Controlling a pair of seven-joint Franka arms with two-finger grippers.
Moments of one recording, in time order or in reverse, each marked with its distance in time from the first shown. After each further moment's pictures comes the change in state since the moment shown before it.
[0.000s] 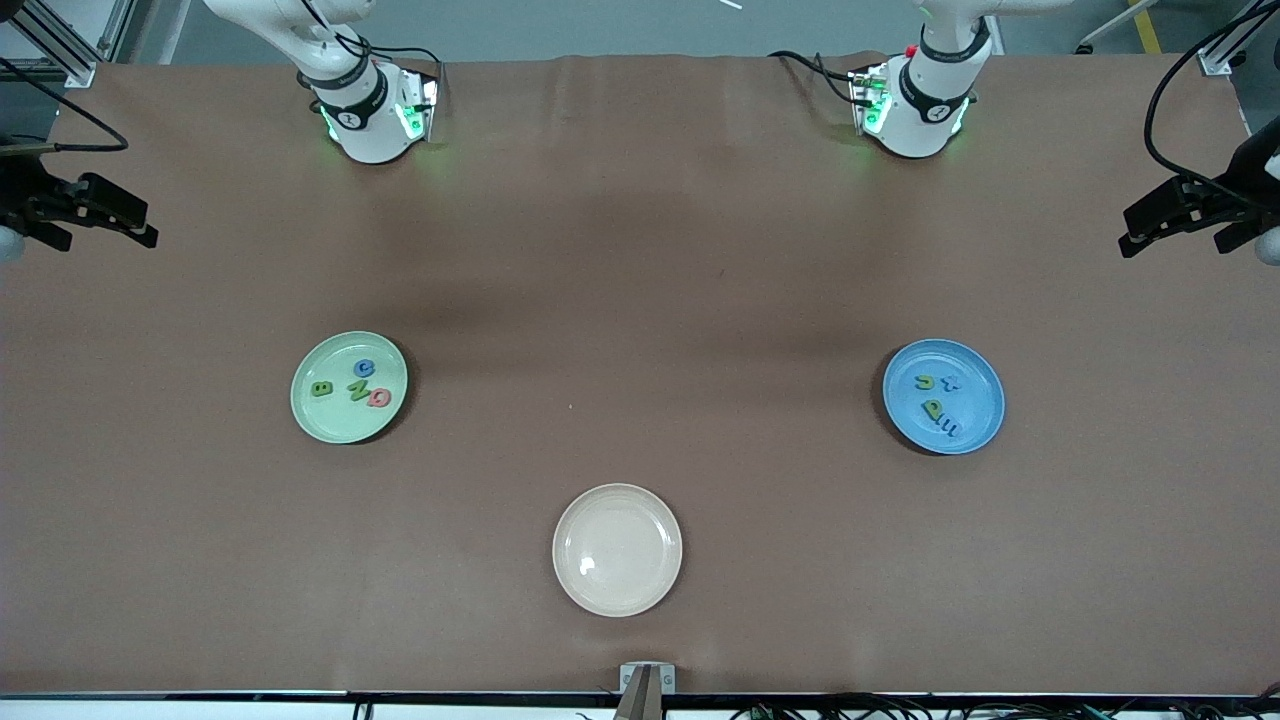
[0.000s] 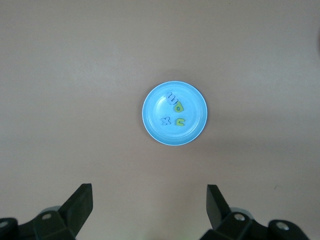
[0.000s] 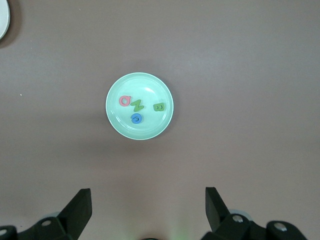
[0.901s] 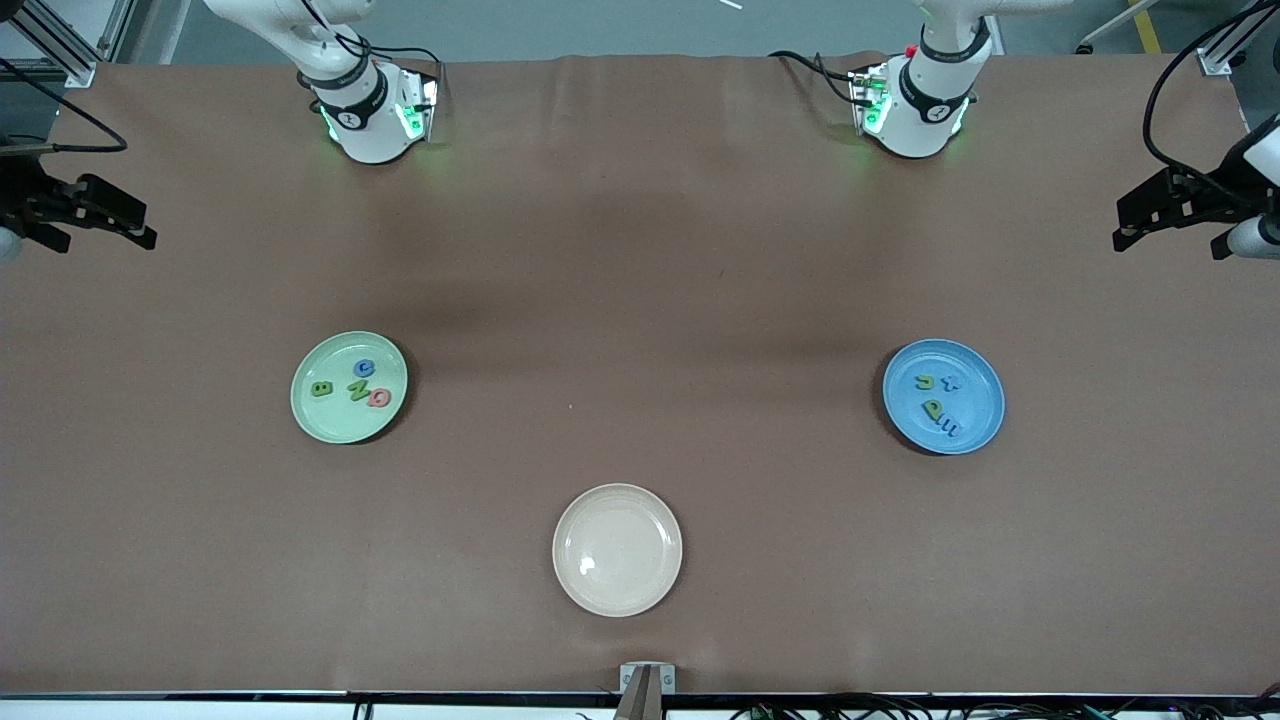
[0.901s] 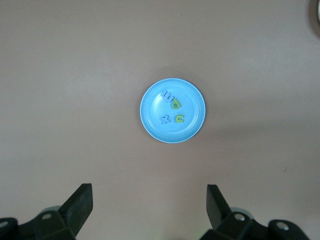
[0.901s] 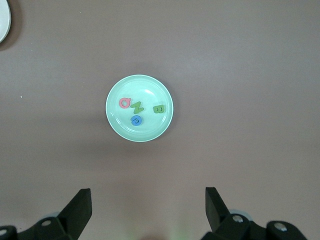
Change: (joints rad) left arm 0.001 0.000 -0.005 -0.003 0.000 -0.001 0.141; right arm 0.000 0.000 0.000 0.000 0.000 0.007 0.000
